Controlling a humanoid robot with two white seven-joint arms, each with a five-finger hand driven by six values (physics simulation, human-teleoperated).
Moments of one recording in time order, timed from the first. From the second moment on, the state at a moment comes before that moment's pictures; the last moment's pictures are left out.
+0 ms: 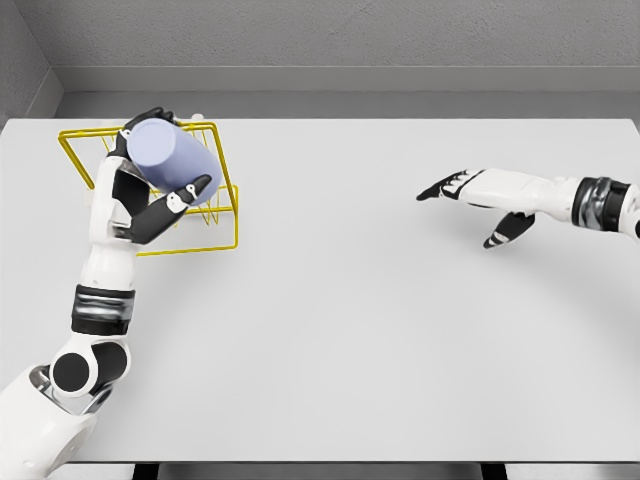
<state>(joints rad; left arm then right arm) -0.13 0.51 -0.54 -1.76 0.39 -0.46 0.46 -0.67 -0.71 0.61 -1.21 0.31 -0.61 0.61</state>
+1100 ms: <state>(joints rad) 0.06 0.65 -0.38 -1.76 0.38 -0.61 0.46 -0.67 -0.69 0.62 -1.21 0.31 -0.61 0.61</state>
